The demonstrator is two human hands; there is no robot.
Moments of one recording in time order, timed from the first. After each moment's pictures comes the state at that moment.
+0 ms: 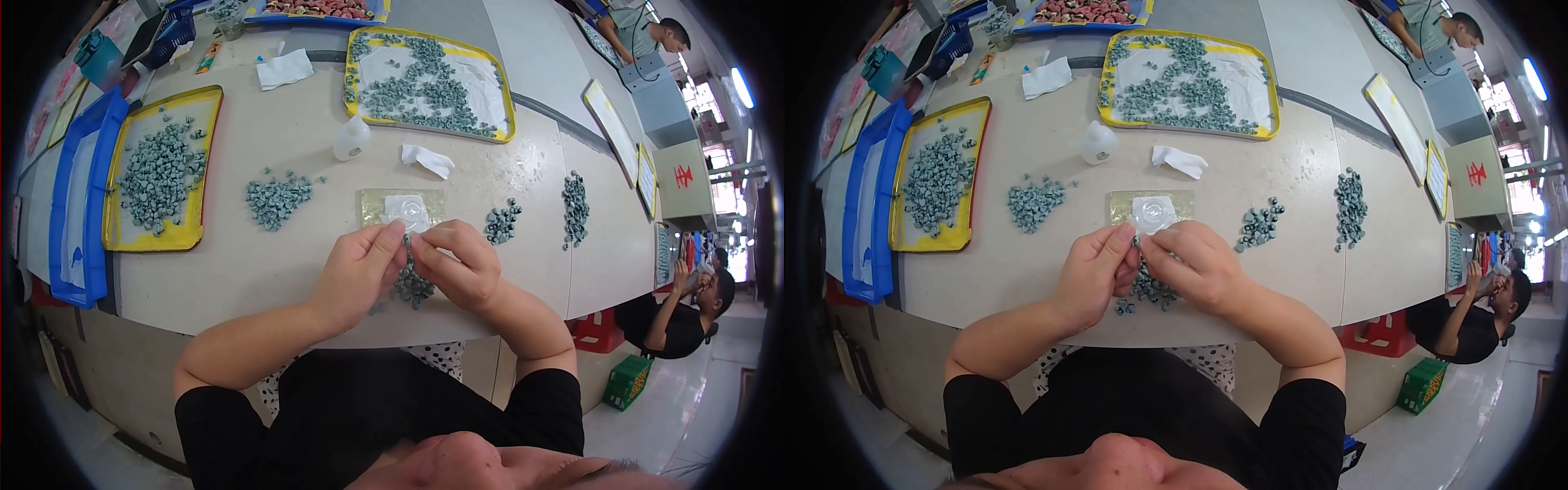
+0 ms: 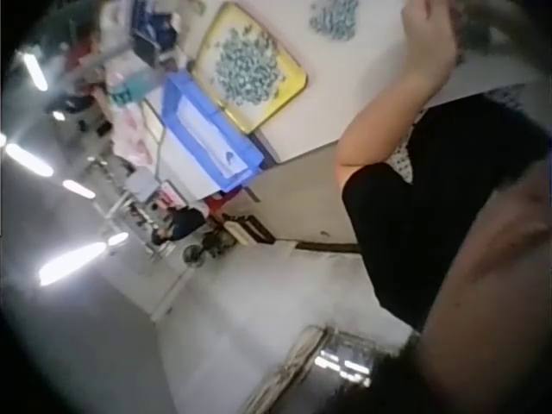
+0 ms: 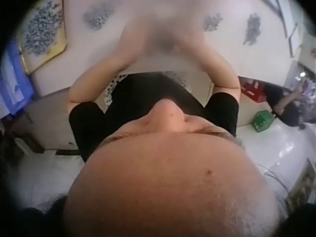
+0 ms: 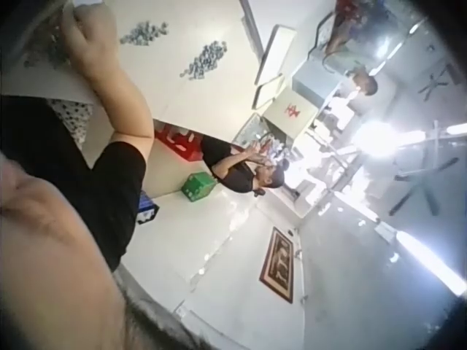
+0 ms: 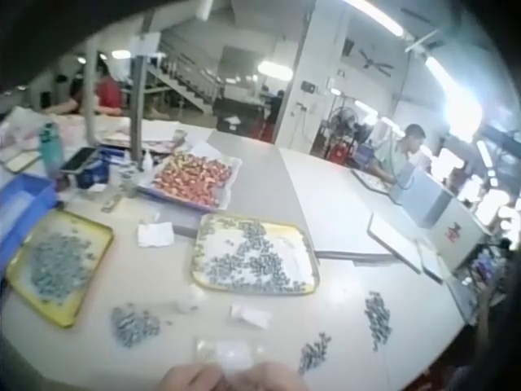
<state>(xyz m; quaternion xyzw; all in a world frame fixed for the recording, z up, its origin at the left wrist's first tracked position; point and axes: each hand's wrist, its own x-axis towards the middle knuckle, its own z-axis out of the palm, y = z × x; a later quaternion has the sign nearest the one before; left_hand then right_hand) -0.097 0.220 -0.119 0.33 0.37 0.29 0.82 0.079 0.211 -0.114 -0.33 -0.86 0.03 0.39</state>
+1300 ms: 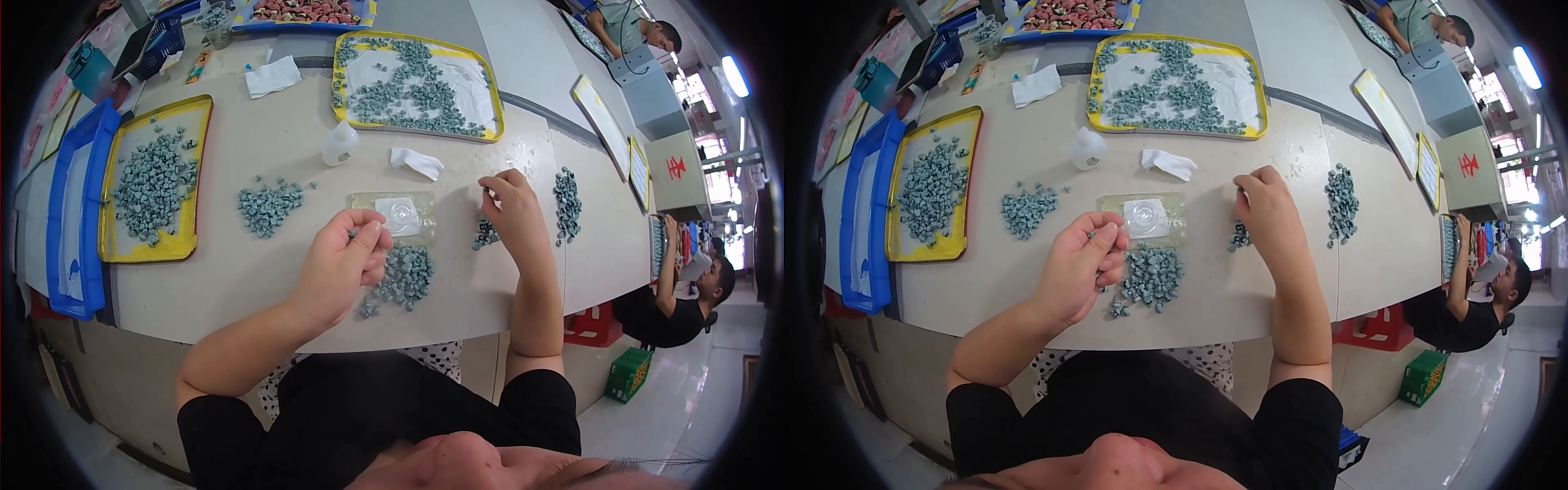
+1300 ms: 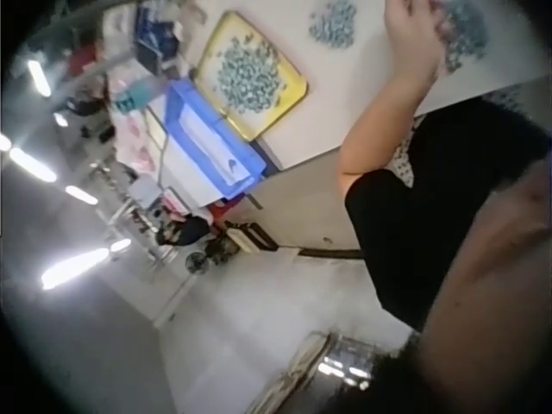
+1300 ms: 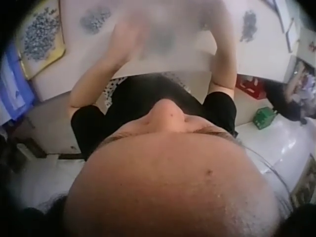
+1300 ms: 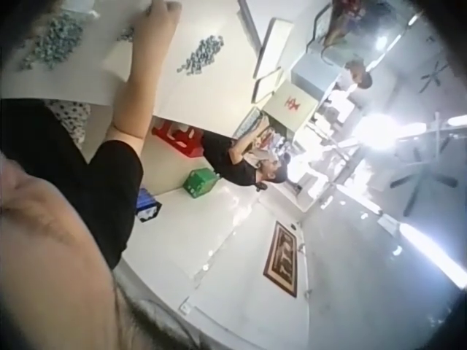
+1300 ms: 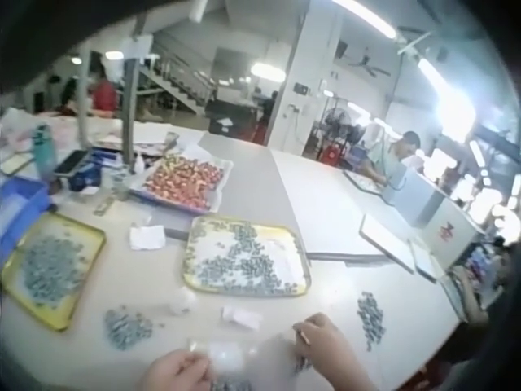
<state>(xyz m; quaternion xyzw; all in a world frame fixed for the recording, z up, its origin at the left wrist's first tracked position) -0.096 0.226 -0.121 0.23 0.34 0.37 0.84 0.158 0.226 -0.110 -0.71 -0.68 0.07 0.18</state>
